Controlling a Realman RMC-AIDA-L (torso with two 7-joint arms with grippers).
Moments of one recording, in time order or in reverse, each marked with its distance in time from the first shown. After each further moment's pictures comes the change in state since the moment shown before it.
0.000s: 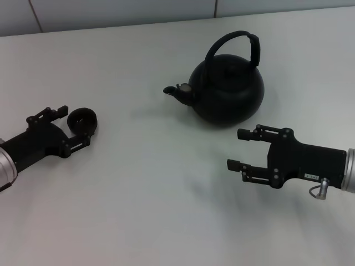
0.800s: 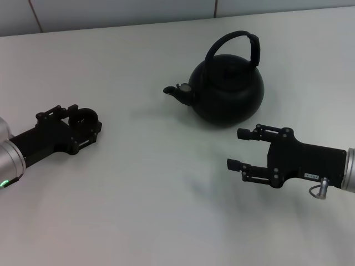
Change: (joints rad) left arm -0.038 -0.002 0.026 -0.020 0.002 -0.044 0.000; right arm 0.001 0.000 0.000 -0.001 0.000 0.000 0.000
